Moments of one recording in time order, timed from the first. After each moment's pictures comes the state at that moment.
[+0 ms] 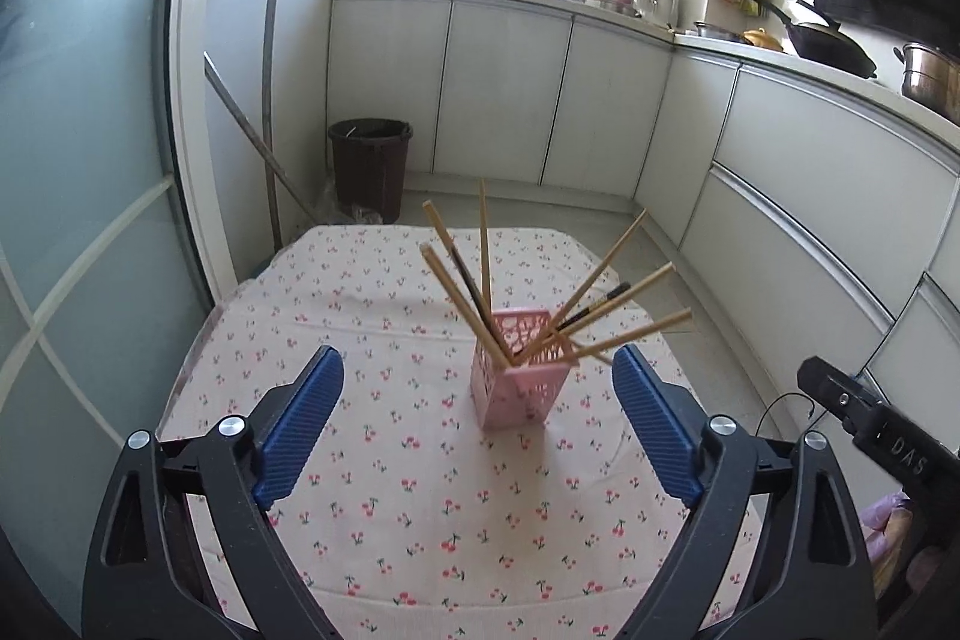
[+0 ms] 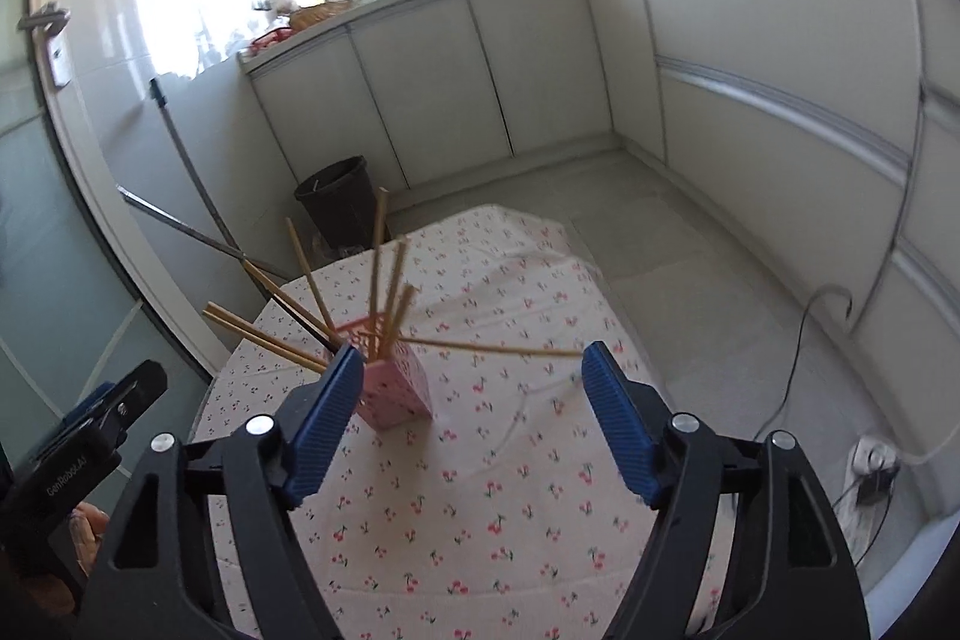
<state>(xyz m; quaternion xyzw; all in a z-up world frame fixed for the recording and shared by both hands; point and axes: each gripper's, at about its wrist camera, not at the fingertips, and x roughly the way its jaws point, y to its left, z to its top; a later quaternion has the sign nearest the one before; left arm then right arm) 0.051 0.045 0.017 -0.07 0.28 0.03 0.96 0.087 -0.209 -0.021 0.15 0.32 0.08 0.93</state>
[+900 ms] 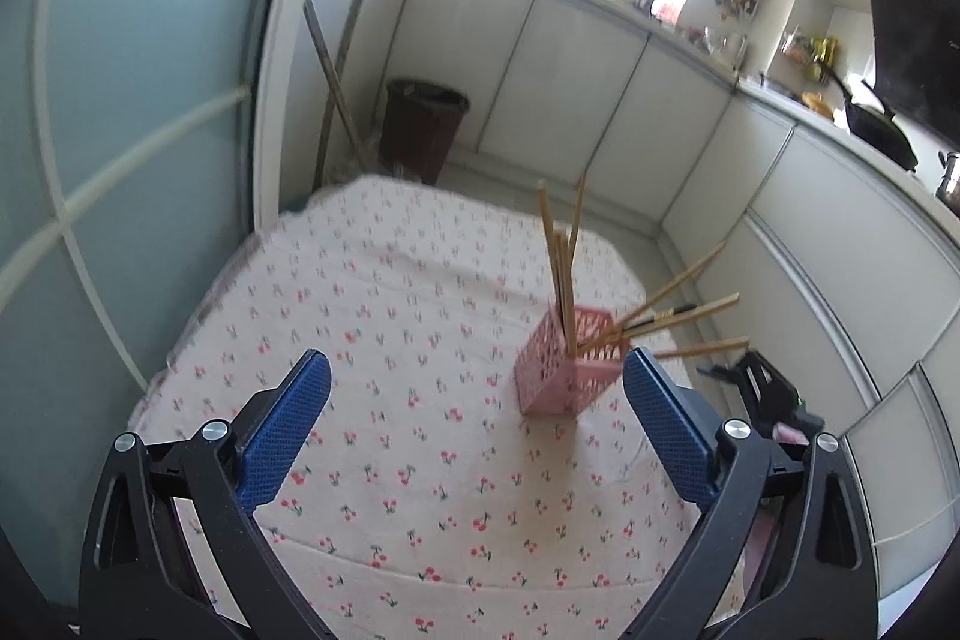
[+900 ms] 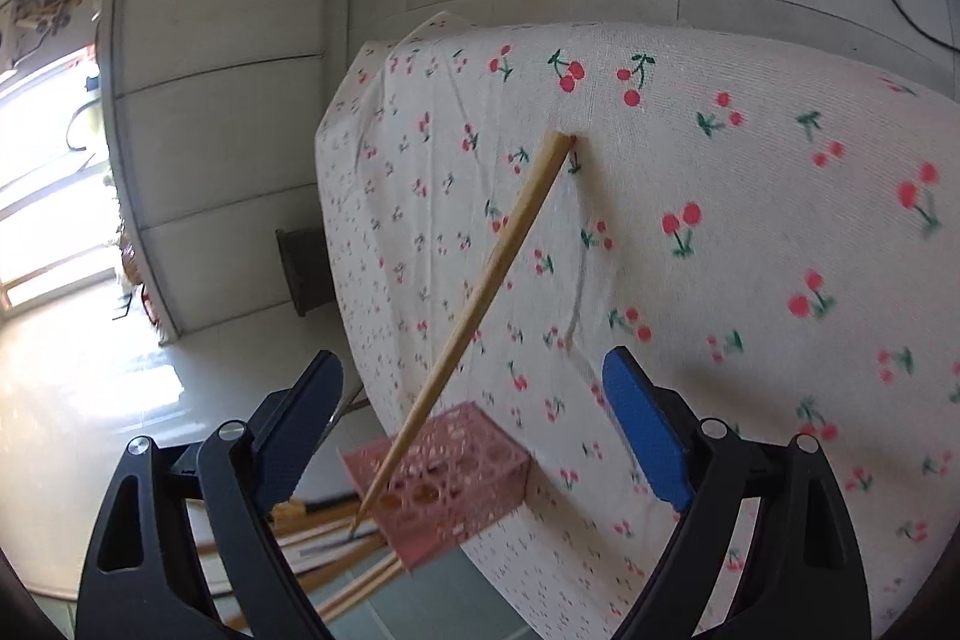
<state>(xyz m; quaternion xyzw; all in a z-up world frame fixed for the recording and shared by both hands) 0.036 0.115 0.001 -0.18 0.30 0.05 0.93 0.257 -0.258 -0.236 0.66 0.45 0.01 0.60</state>
